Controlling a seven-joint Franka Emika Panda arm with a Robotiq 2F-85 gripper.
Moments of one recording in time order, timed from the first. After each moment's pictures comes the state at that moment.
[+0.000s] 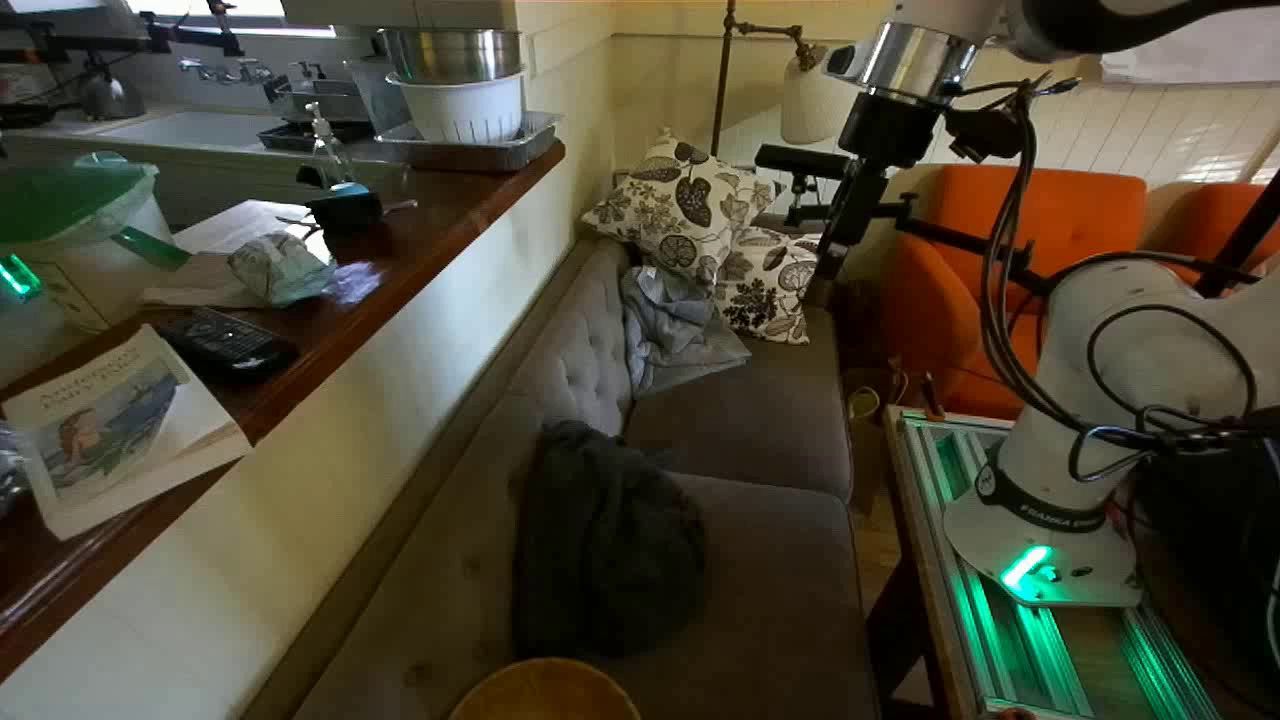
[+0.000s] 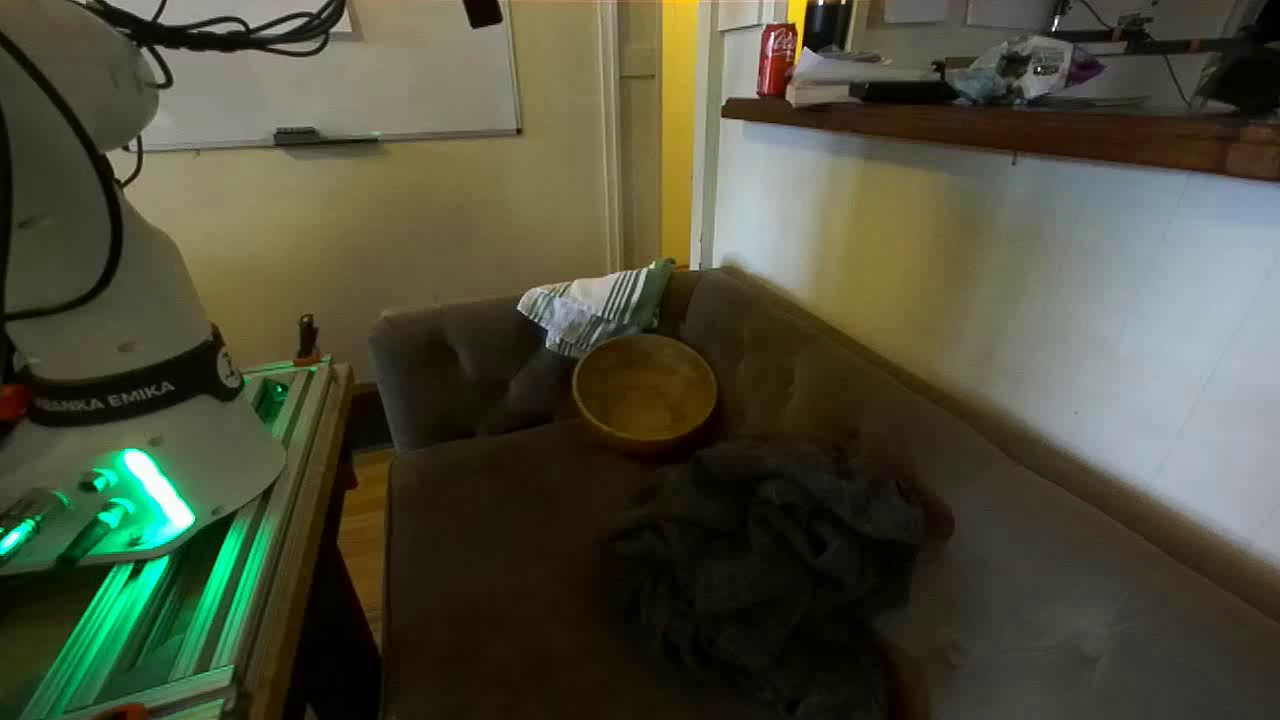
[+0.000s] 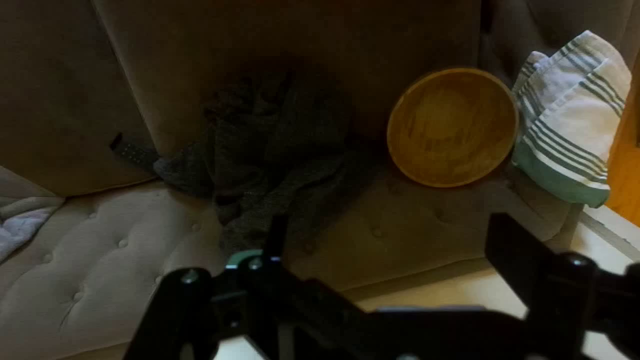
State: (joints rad) arm -0.05 -0.99 -0.16 -2.67 0.06 1.89 -0.02
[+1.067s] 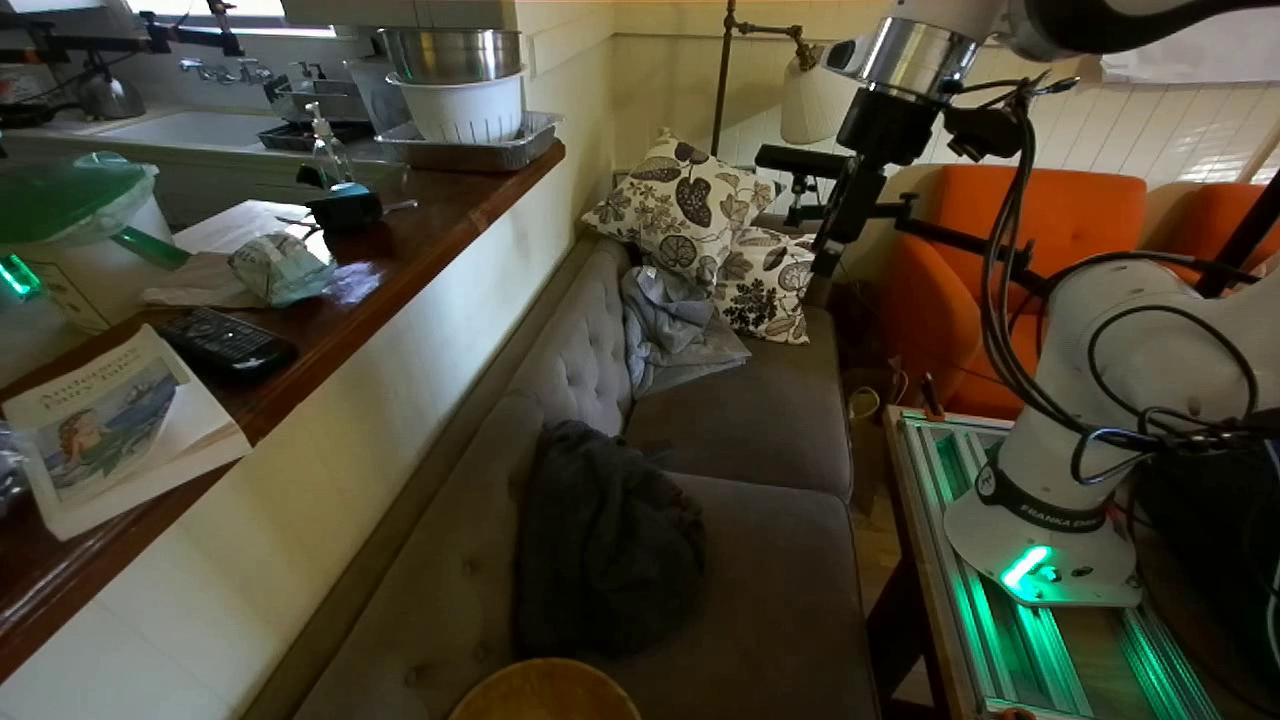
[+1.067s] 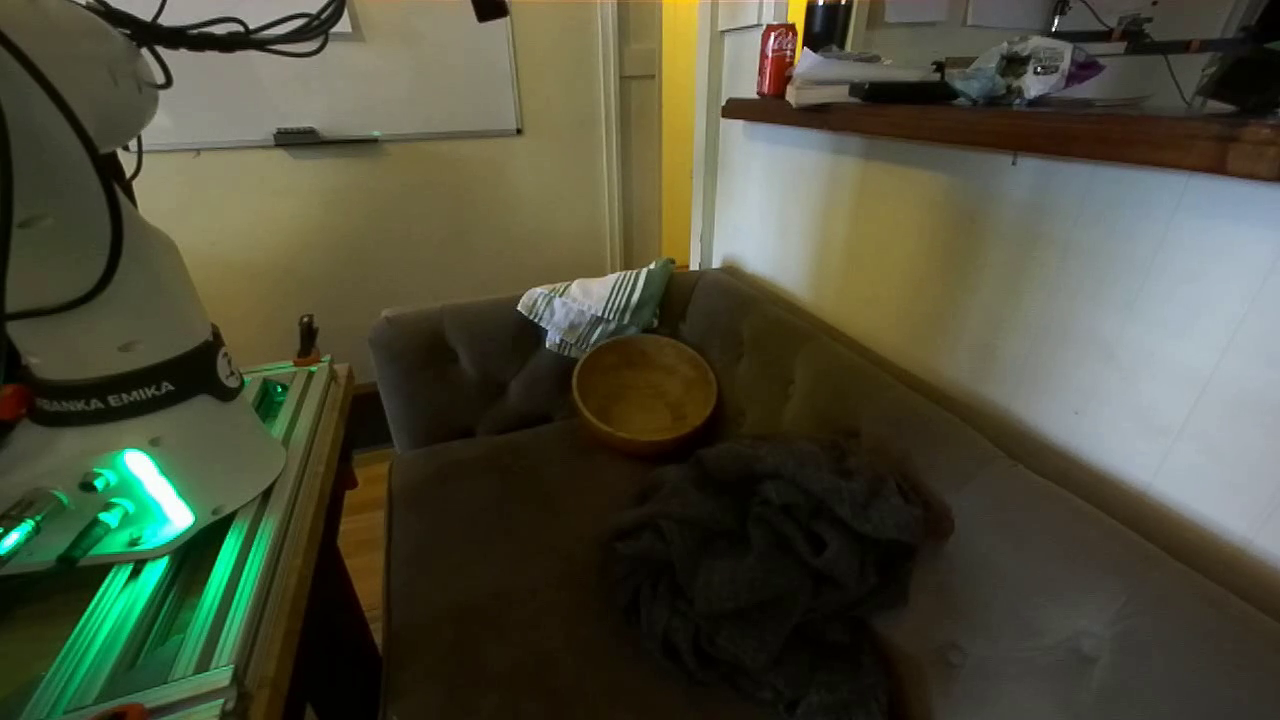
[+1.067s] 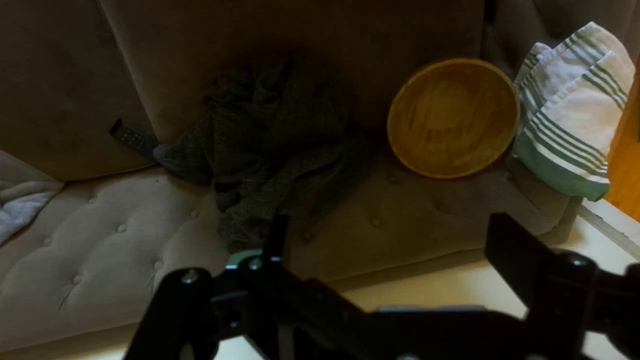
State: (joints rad) arm -0.05 -1.00 -0.14 -2.67 0.06 1.92 -0.02
